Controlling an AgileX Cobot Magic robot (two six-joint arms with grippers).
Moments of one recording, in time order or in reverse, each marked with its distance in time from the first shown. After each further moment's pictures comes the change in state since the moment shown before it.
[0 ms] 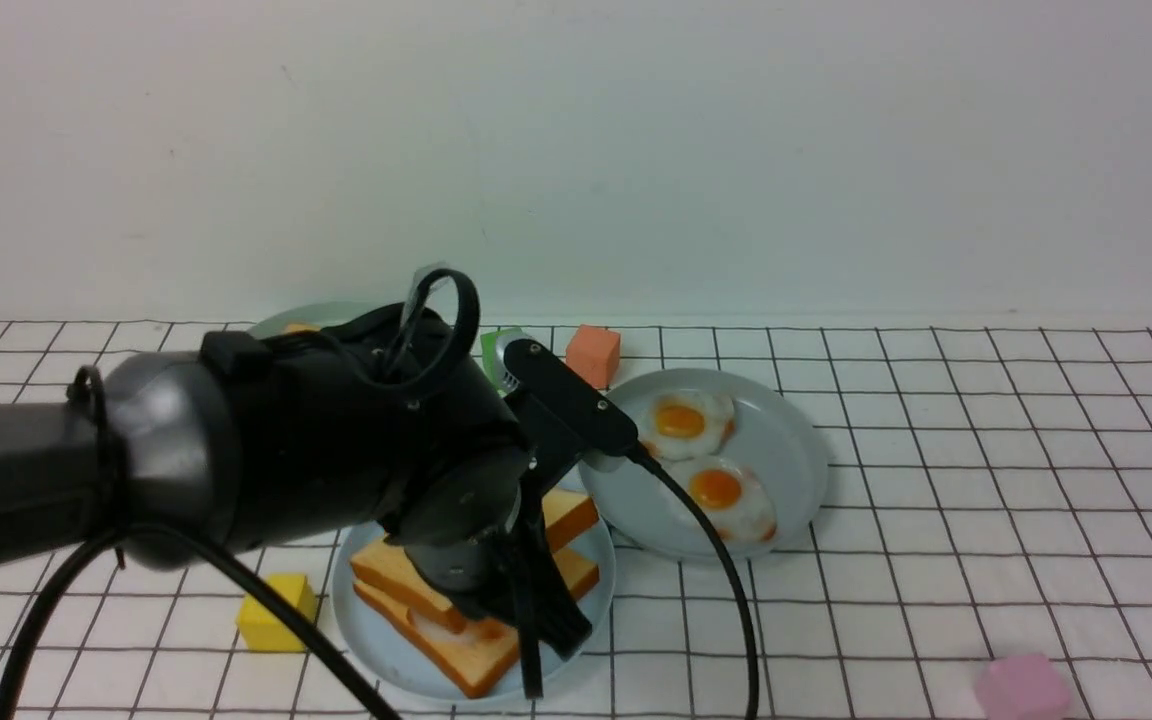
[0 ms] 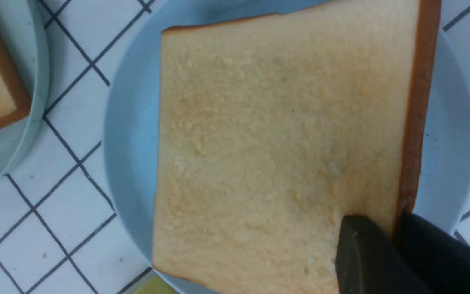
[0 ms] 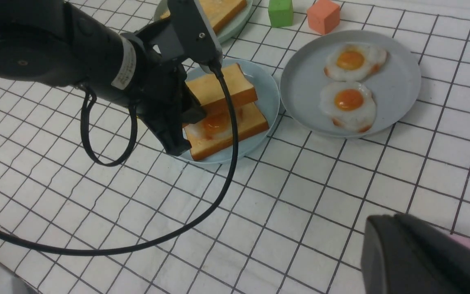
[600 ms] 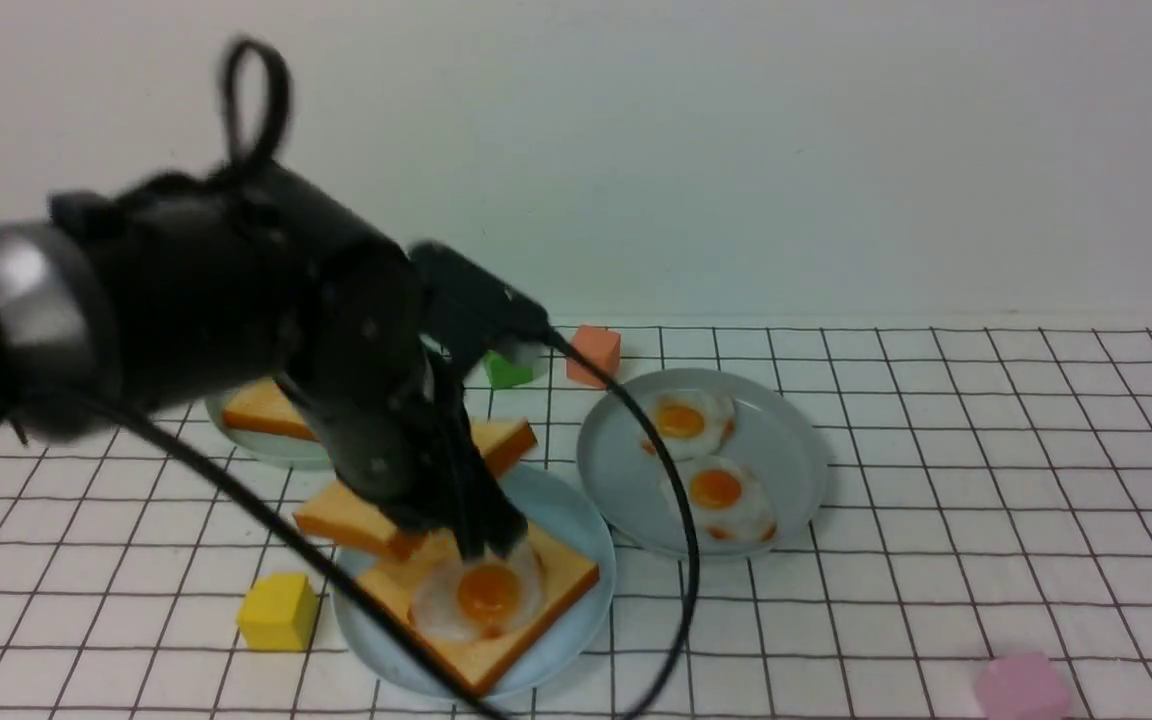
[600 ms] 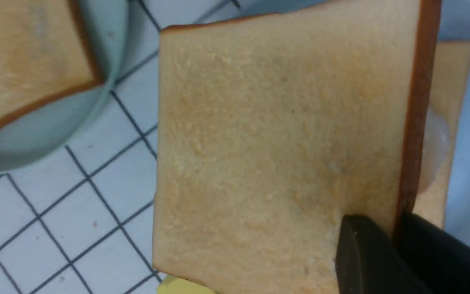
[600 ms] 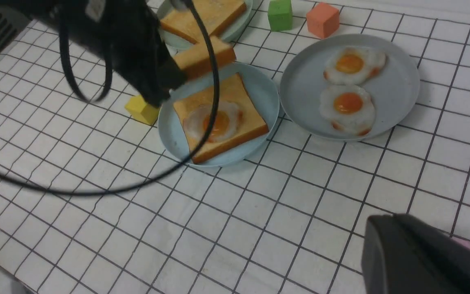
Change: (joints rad) right arm 0.000 0.000 0.000 0.000 -0.007 0.000; left arm 0.107 -0.034 -0.049 -0.087 0.072 0.150
